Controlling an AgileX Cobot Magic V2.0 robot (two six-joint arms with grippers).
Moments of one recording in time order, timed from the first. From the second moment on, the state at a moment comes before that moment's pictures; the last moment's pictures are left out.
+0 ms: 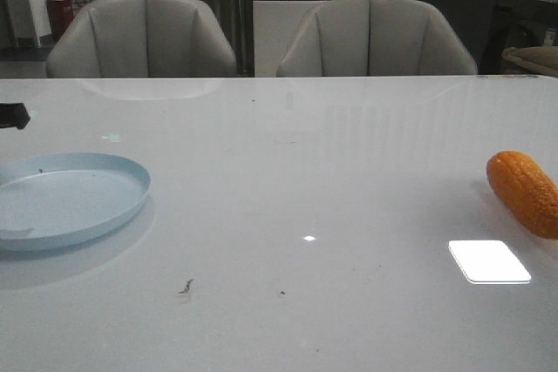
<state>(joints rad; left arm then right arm) 0.04 1.94 -1.31 -0.21 0.79 0.05 0.03 1.00 -0.65 0.06 0.21 -0.01</state>
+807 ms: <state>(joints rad) -0.26 1.95 -1.64 -0.36 0.91 0.05 0.03 1.00 -0.65 0.06 0.21 -0.01</state>
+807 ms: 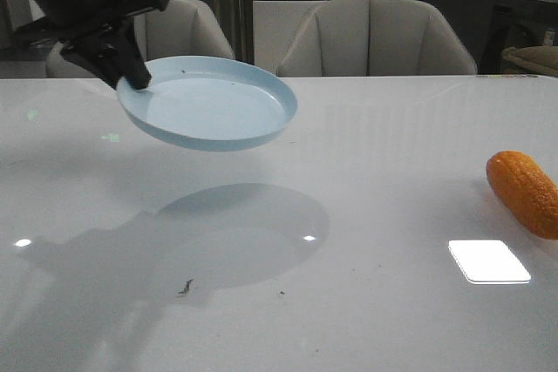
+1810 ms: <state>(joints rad) -0.39 2.13 -1.67 -0.35 0.92 0.05 0.03 1.00 -0.65 0.06 0.21 -0.01</state>
